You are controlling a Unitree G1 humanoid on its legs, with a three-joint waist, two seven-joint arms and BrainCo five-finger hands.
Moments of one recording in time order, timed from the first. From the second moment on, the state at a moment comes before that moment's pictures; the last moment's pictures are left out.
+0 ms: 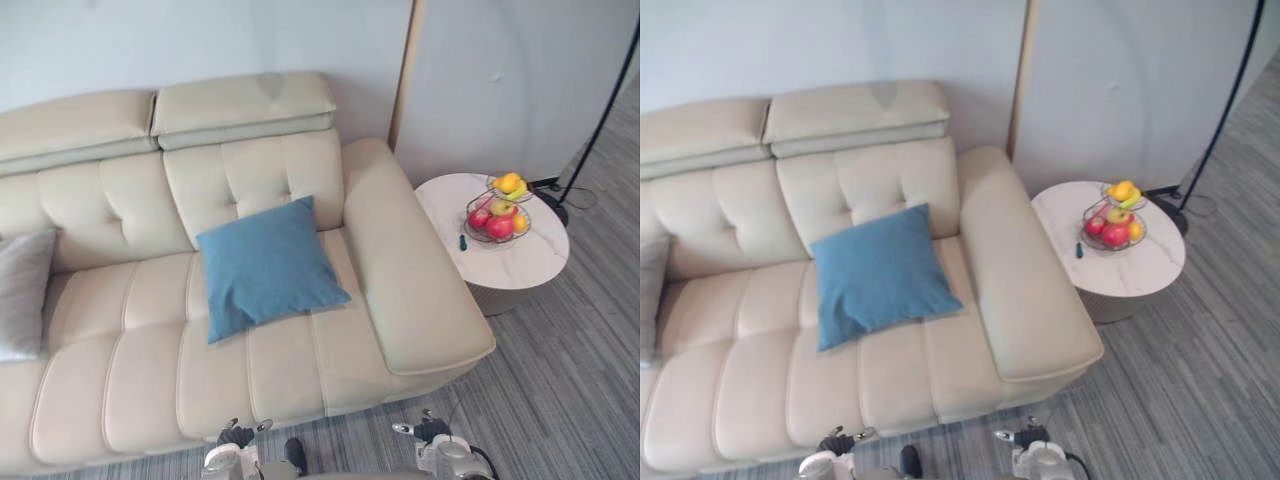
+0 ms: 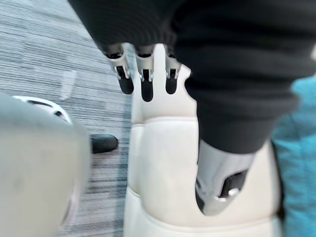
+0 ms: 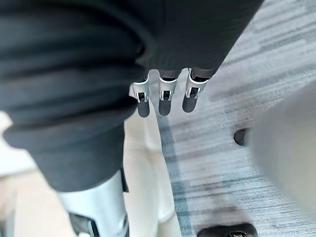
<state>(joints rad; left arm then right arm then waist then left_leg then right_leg) 0.00 -0.02 0.34 1.05 0.06 -0.01 0.11 -0.12 -0.02 -0.19 1.11 -0.16 0.01 -0.09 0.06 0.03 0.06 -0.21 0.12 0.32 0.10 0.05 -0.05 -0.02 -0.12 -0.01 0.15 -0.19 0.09</state>
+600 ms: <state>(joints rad) 0.01 -0.02 0.37 1.06 0.06 0.00 0.10 -0.04 -0.01 -0.31 1.13 -0.16 0.05 -0.10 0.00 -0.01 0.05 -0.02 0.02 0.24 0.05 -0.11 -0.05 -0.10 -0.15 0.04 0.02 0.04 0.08</state>
